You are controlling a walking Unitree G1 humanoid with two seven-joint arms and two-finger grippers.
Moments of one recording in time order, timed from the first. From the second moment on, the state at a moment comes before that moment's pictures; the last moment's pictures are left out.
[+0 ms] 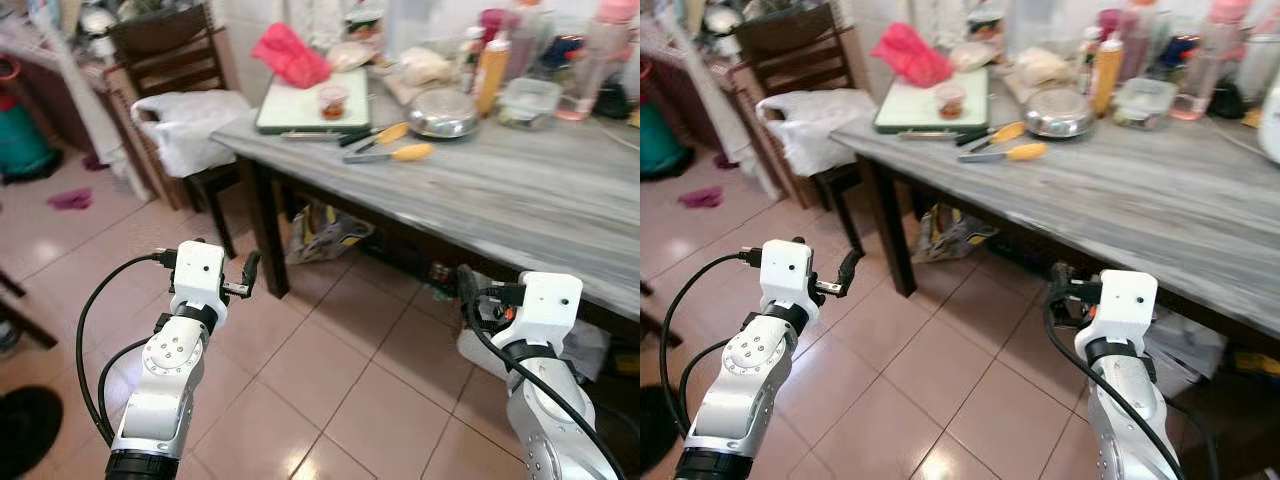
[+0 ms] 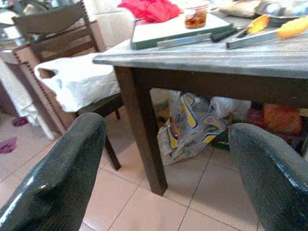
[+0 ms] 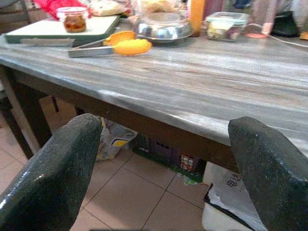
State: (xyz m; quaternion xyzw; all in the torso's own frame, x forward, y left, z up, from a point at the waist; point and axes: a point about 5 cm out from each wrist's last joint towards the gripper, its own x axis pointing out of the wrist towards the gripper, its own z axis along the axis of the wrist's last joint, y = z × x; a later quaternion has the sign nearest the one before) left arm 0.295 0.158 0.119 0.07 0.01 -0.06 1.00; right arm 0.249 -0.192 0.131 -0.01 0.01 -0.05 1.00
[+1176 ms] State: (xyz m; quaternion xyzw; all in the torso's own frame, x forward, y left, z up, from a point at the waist) left arm 0.297 0.158 0.121 0.06 0.00 -0.06 1.00; right arm 0.249 -0.190 0.130 -0.01 0.01 -0.05 1.00
